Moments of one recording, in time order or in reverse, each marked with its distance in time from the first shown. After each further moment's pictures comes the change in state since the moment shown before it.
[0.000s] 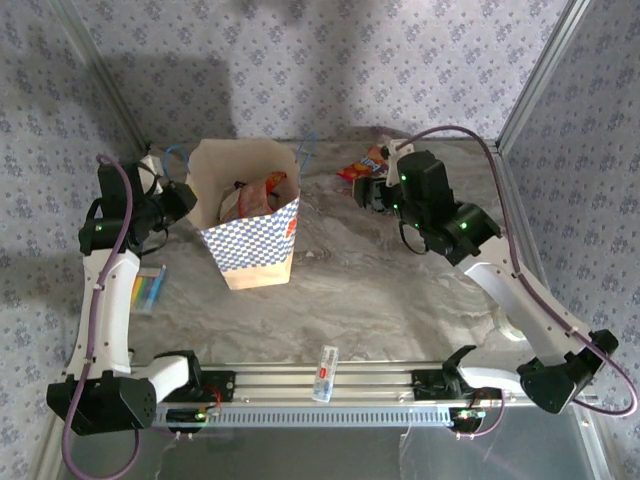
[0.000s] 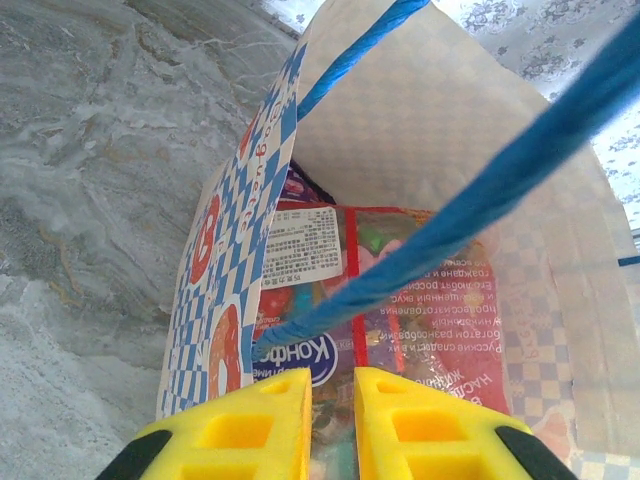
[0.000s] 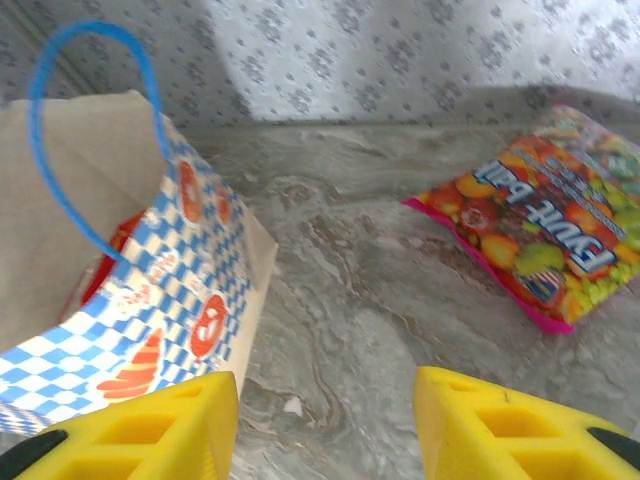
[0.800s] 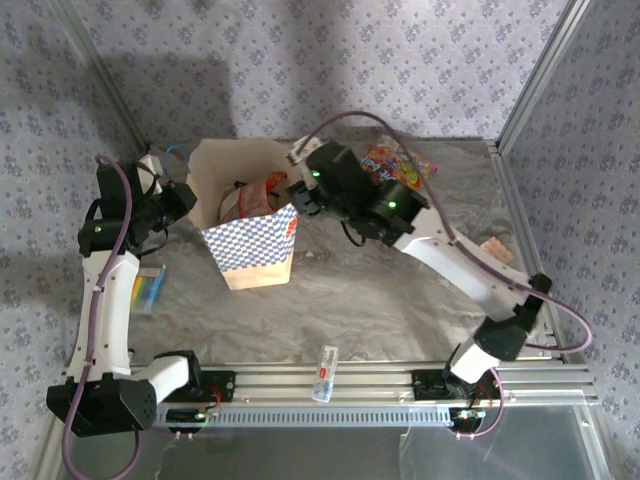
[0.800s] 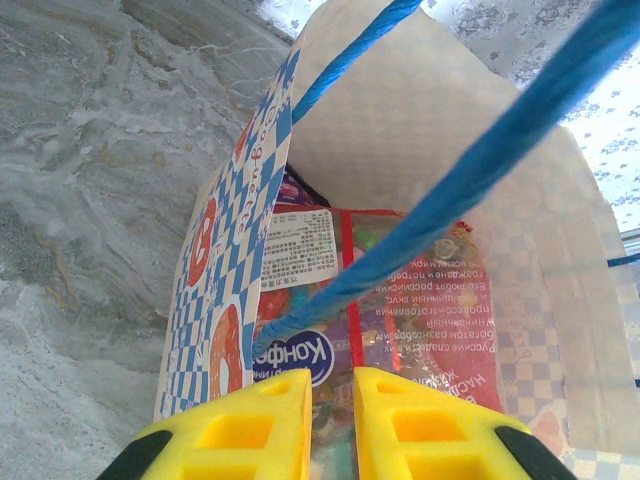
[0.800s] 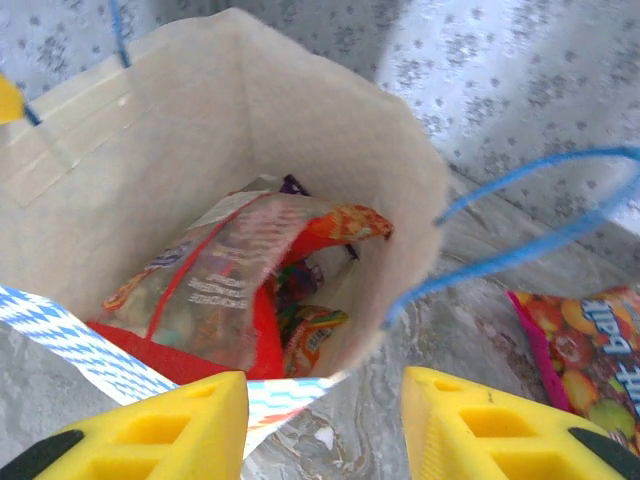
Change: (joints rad) left arm 0.000 -0.008 0.000 0.011 0.005 -0.005; right arm 0.322 0.329 0.439 -0.122 0.173 -0.246
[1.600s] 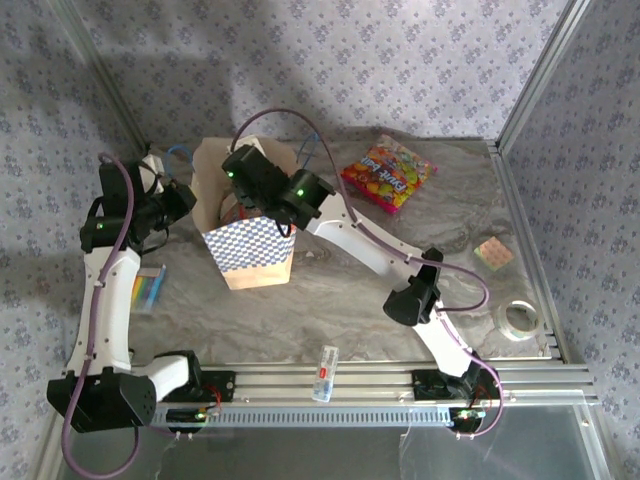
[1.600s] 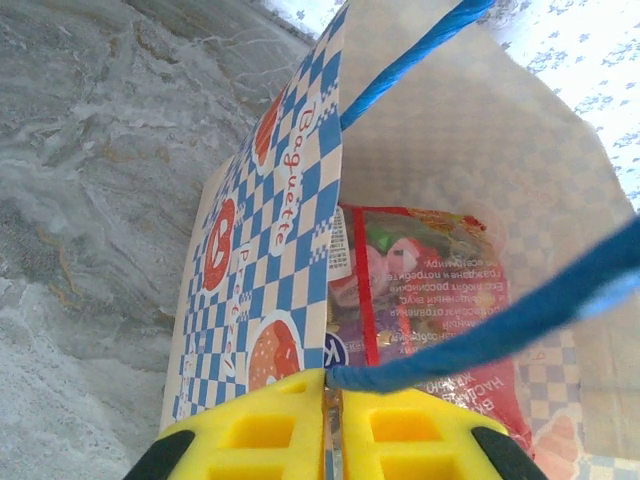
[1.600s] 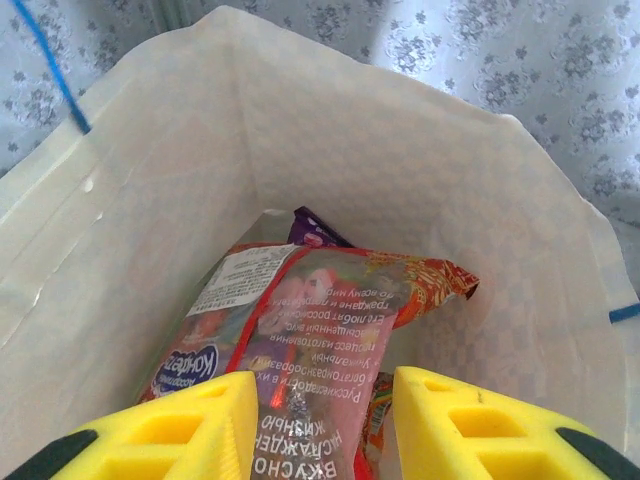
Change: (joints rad) left arm 0.000 0.010 0.000 0.005 0.000 0.008; right arm 0.138 0.664 0.766 -0.256 0.200 0.088
